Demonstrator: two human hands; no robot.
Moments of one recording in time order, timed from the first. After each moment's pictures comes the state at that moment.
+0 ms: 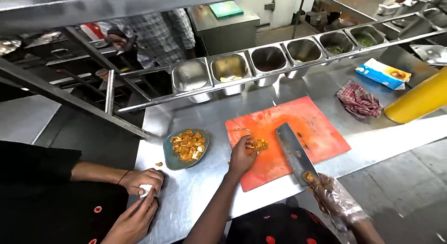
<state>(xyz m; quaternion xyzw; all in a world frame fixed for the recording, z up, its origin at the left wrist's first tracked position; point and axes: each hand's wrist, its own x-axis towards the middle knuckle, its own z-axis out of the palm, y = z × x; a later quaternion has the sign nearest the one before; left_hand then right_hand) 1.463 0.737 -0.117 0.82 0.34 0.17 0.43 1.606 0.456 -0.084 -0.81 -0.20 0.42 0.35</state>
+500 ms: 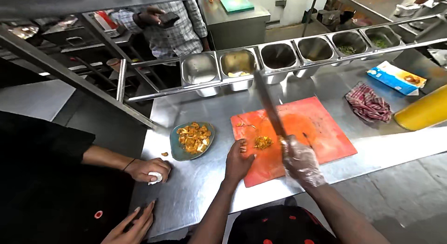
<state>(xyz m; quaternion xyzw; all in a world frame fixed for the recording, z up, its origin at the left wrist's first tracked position) 1.425 0.726 -0.122 0.78 0.40 0.22 0.43 1.571 0.580 -0.032 -0.88 -0.43 0.05 0.20</state>
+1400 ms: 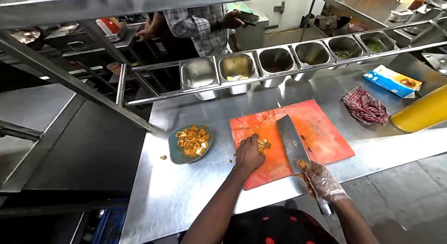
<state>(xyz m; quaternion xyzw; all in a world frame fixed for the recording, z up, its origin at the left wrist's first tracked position) 1.487 0.725 -0.092 0.89 0.40 -0.04 0.22 1.619 0.506 -0.083 -0.81 -0.17 0.42 0.37</state>
